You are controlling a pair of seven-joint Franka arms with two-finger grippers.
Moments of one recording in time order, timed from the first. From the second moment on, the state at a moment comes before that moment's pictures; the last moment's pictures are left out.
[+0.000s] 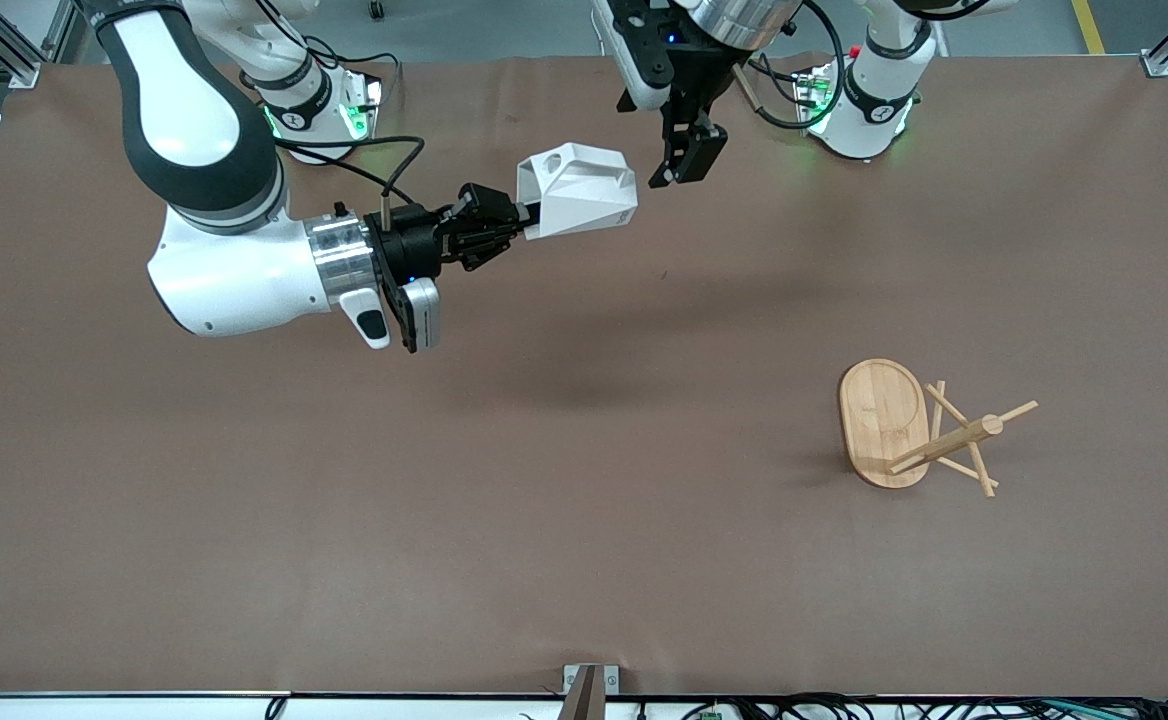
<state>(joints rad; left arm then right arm) -0.05 0.05 -0.70 -1.54 -0.20 1.85 0.49 0.08 0.29 0.37 -1.67 1.28 1.72 -0.29</state>
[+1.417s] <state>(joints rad) -0.08 0.09 -0.70 -1.53 -0.18 1.90 0.47 0.08 0.29 0.39 -1.67 1.28 1.71 -0.28</state>
